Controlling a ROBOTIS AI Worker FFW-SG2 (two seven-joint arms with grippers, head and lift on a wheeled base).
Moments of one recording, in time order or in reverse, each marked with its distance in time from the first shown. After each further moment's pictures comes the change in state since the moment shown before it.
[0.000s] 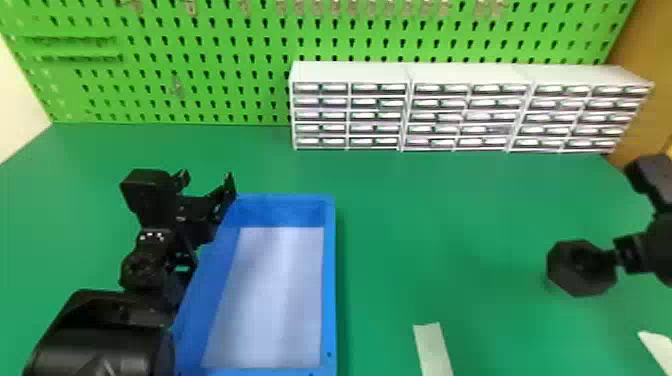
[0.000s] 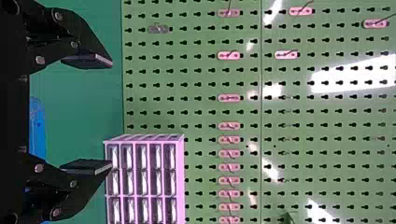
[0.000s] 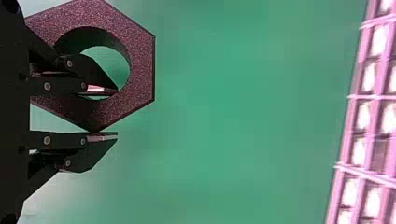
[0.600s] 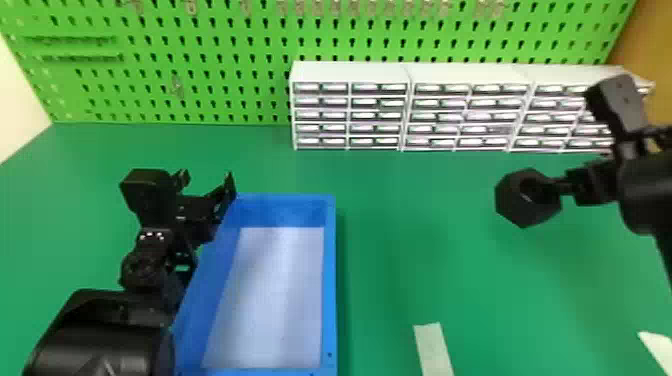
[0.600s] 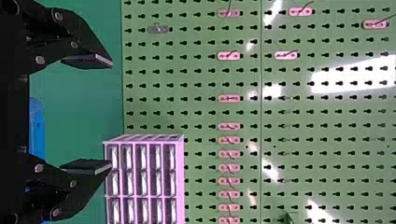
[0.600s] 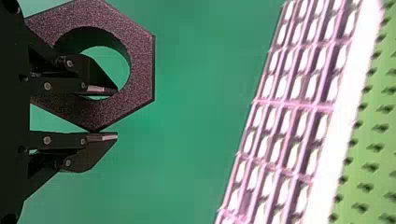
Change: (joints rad) left arm -0.001 0.000 0.000 0.000 0.002 0.000 0.000; right arm -0.126 0.052 0.118 -0.135 -0.064 -0.036 0.001
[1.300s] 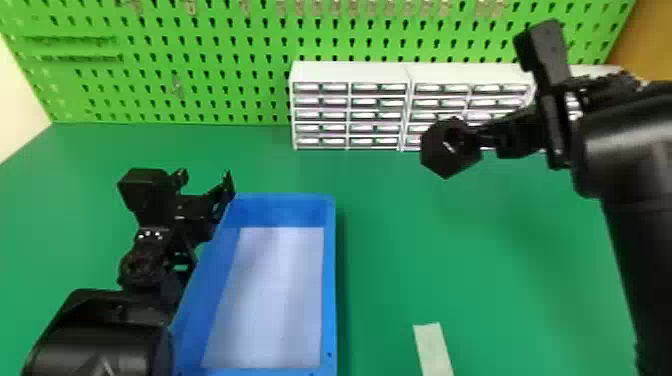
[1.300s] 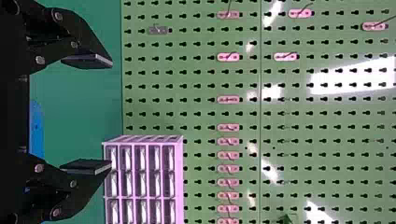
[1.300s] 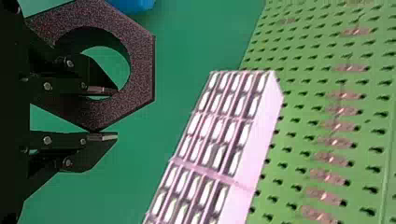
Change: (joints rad) left arm 0.000 0.000 0.005 -0.001 0.003 0.000 -0.001; right arm -0.108 0.120 0.089 -0.002 -0.261 -0.108 -0.204
